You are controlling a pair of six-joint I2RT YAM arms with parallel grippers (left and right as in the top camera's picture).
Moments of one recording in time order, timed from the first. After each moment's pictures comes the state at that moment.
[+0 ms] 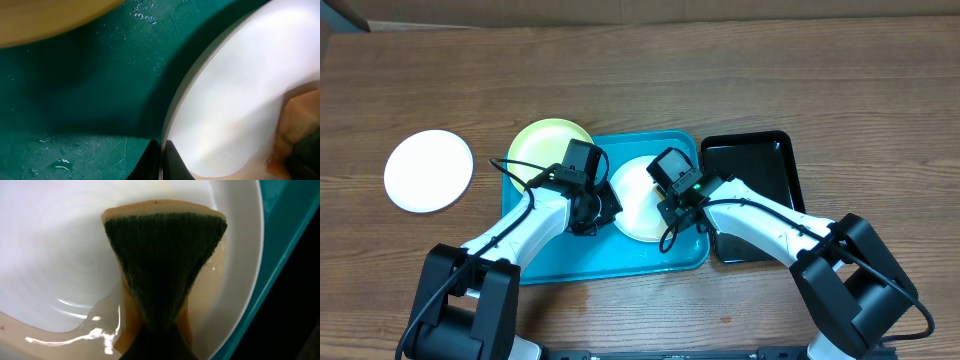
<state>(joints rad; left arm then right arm) -0.31 1.65 0.87 -0.52 0.22 -0.78 0.71 1.84 1.12 -0.61 0.12 0.17</state>
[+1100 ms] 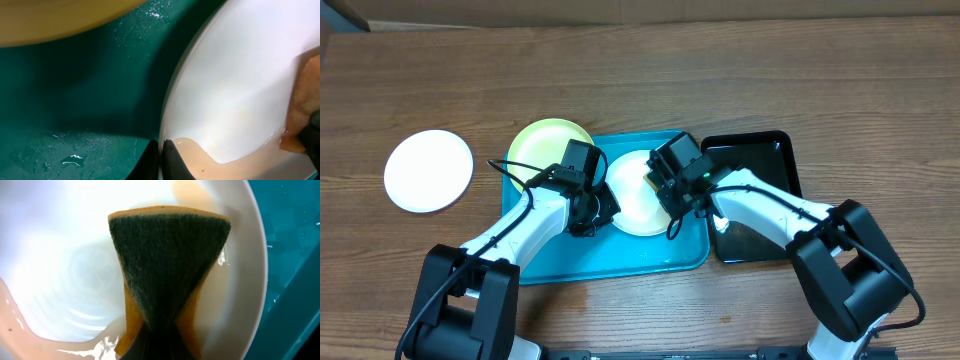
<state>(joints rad) -0.31 1.65 0.87 -0.54 0.21 -0.79 0.61 1.89 1.12 -0.43 -0.07 0.00</state>
